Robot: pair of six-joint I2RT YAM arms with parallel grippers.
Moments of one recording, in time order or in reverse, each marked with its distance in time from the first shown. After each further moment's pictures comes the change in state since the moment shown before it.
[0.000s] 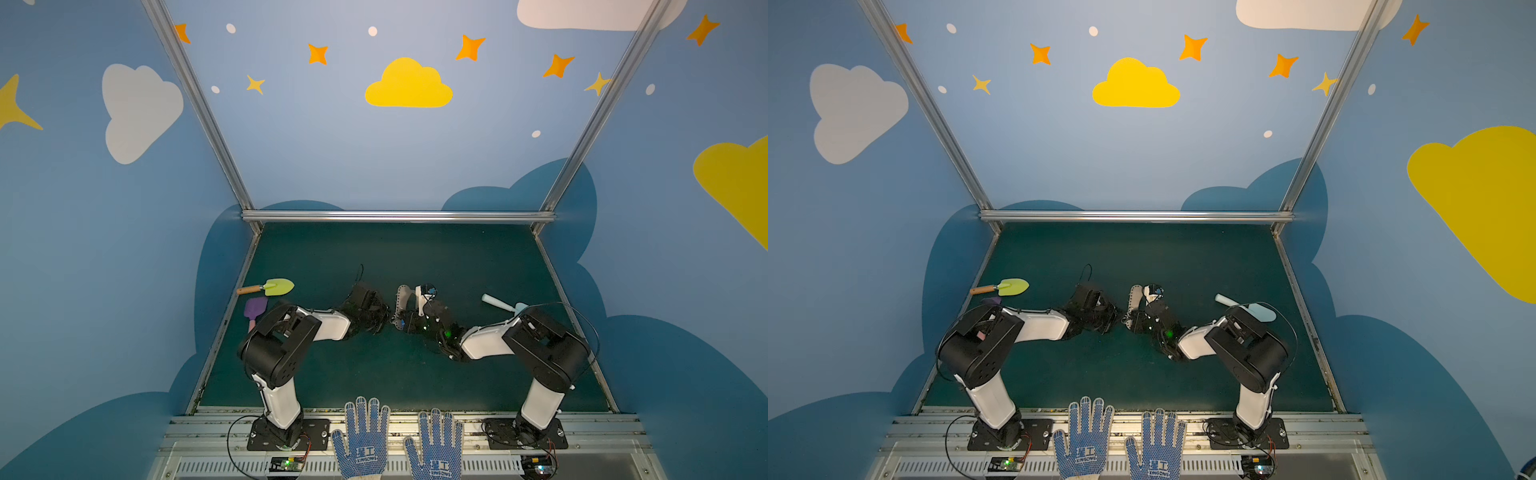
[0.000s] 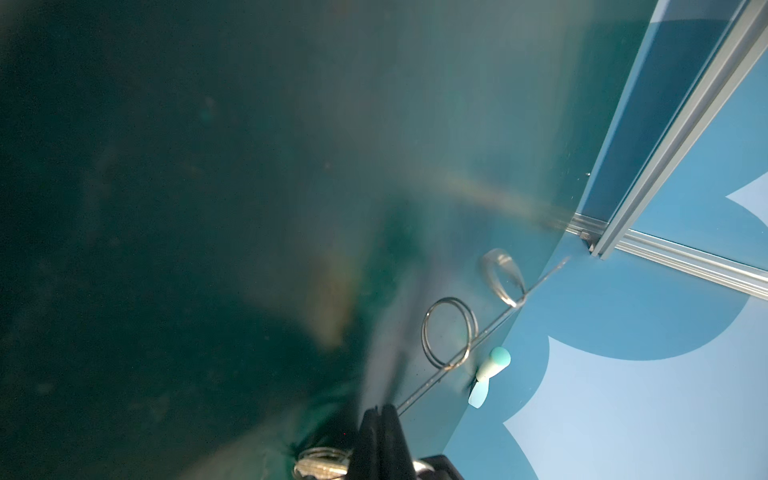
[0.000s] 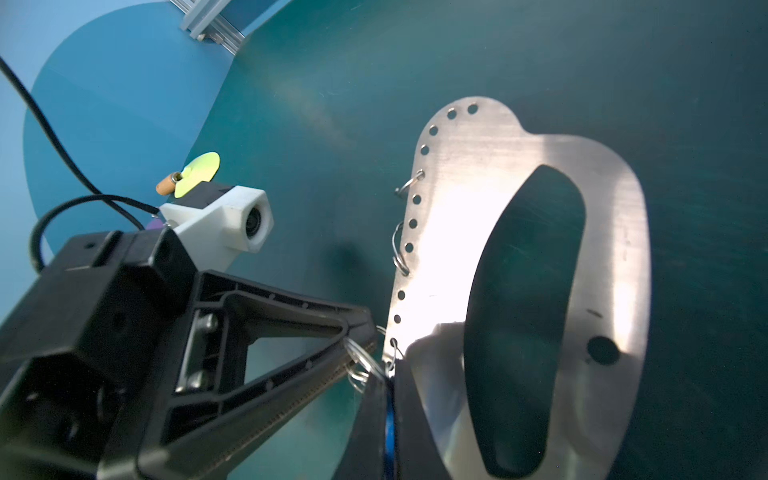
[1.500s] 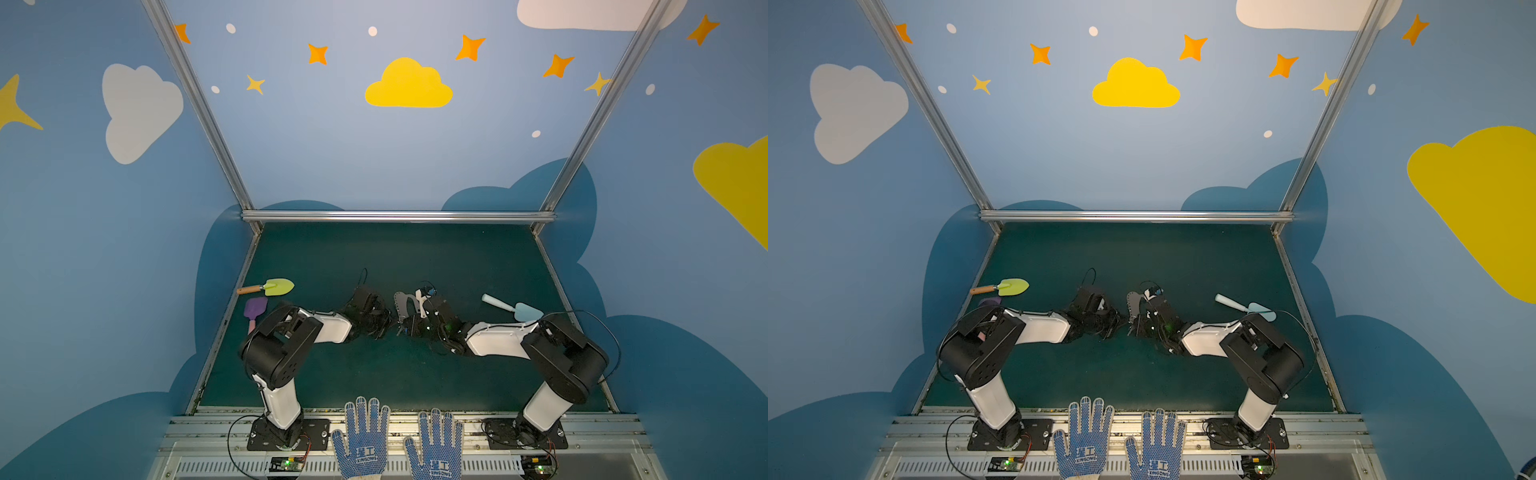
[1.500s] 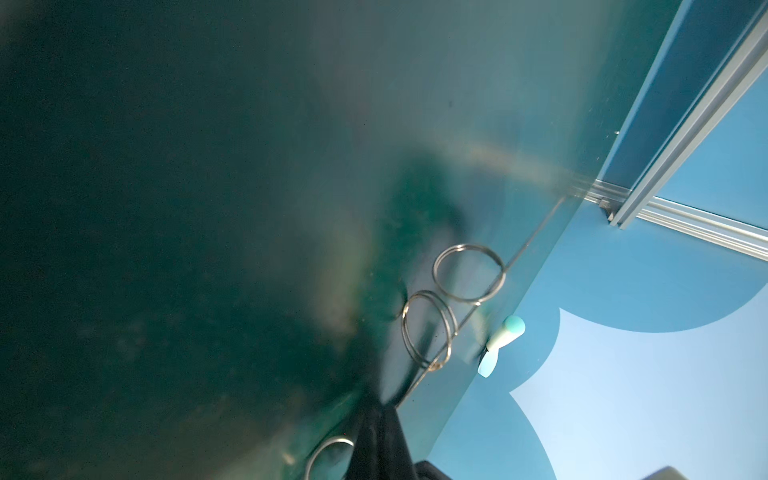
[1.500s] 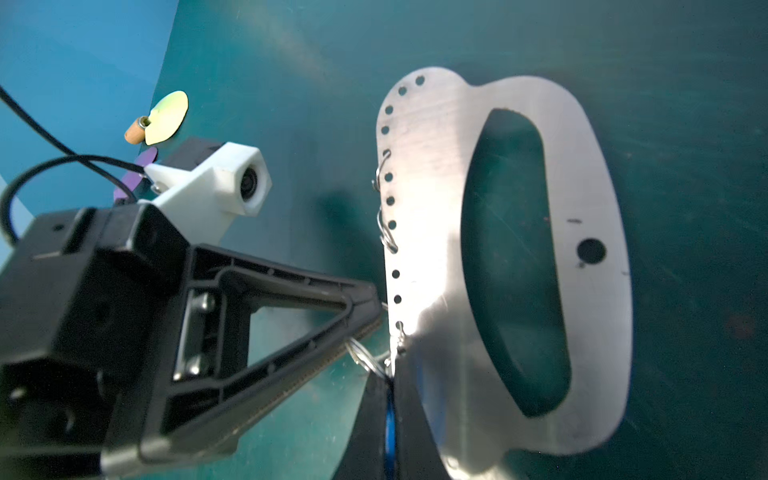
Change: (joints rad) left arm -0.018 0.000 -0.019 0.006 0.062 -0.007; right arm -0.018 -0.099 0.051 -0.319 -0.104 0.034
